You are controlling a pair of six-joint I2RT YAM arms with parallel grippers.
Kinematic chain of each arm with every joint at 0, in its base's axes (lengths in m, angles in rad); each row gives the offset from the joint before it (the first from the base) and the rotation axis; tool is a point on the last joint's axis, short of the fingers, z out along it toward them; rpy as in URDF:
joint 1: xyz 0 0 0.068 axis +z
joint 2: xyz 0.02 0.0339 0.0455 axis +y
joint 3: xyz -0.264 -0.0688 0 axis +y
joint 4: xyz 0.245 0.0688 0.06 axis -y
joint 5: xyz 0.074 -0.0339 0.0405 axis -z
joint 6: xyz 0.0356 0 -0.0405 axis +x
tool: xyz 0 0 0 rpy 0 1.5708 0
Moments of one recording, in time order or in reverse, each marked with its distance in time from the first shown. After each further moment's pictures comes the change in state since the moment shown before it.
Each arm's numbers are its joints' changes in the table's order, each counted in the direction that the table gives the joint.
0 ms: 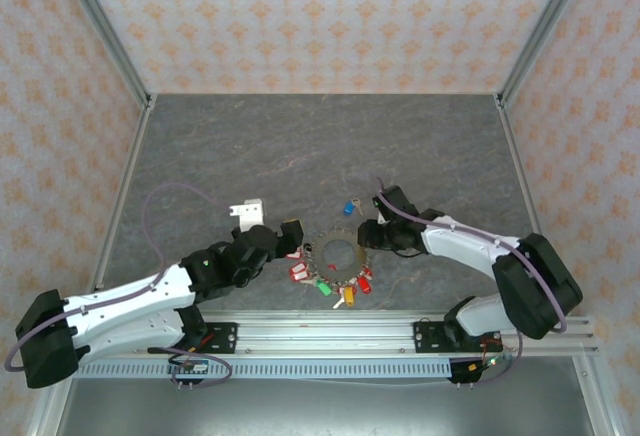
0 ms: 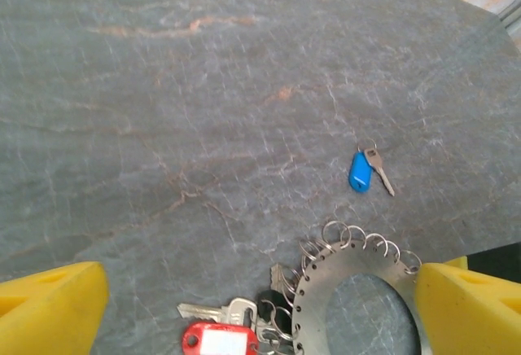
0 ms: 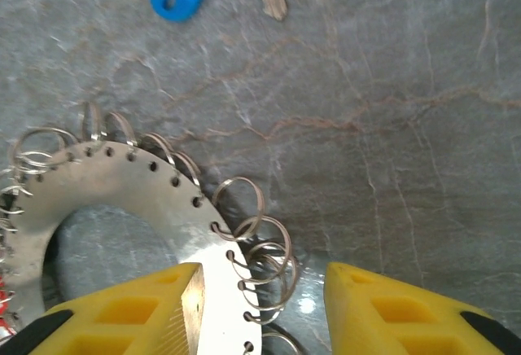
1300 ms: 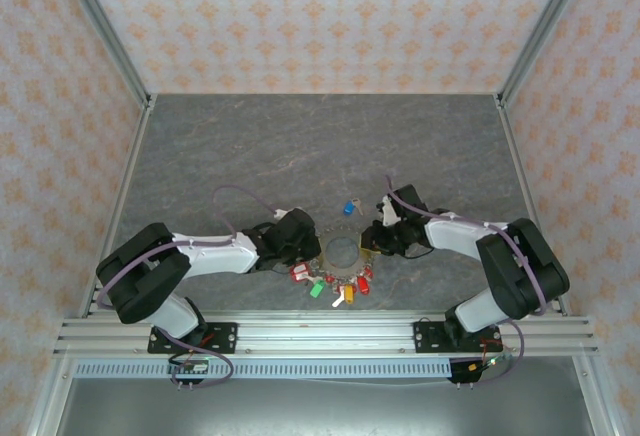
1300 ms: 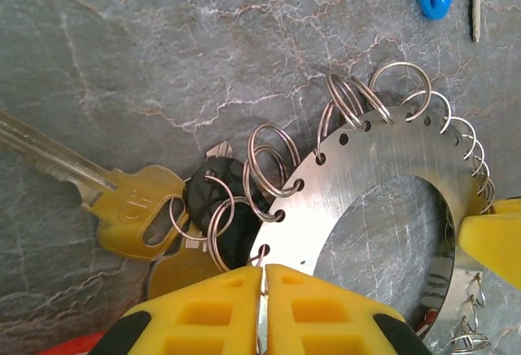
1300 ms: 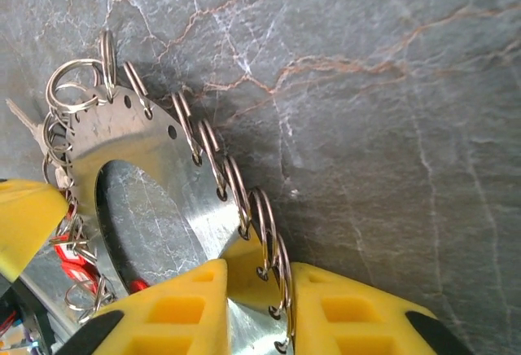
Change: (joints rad) left arm 0.118 0.602 -0.115 0.235 0.529 -0.203; right arm -0.153 0.099 0.064 0.129 -0.383 -0.013
